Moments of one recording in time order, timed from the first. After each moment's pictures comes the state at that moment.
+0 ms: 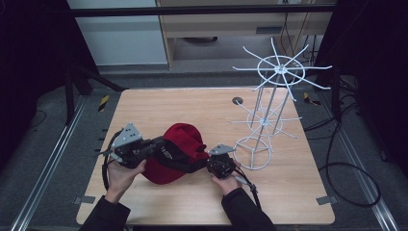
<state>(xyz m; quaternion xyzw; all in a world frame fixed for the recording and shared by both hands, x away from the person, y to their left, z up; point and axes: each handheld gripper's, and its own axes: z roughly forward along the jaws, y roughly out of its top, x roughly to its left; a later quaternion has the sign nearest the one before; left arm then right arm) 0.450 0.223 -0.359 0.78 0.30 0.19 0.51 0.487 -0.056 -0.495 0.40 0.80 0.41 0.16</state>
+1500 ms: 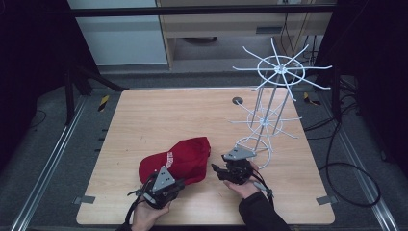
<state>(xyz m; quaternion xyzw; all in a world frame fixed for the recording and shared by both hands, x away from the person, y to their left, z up) 0.399 0.164 -0.465 0.84 0.31 0.16 0.41 0.458 -0.104 -0.468 0.37 0.80 0.44 0.18</state>
